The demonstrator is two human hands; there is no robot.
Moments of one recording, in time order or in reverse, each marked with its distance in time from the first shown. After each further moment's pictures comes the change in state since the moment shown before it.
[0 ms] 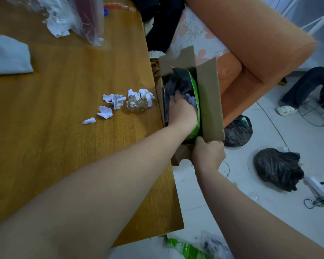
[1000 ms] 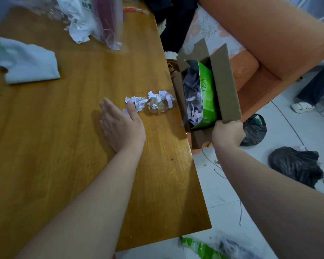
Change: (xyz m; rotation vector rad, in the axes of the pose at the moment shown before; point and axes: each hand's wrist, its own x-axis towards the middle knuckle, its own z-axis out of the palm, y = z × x) left_hand -0.002 -0.093 -0.130 0.364 0.629 -0.033; right_hand 0.022 -0.034 0.019 -0.054 0.052 -0.091
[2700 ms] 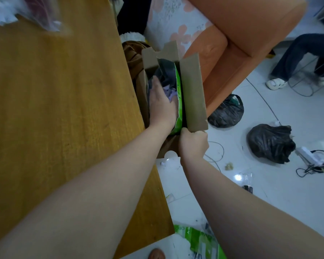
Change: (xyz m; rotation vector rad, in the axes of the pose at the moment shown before) left_hand -0.070 0.109 0.116 -0.392 -0.633 0.190; right_hand 0.014 0.061 0.012 0.197 -0.112 0.235
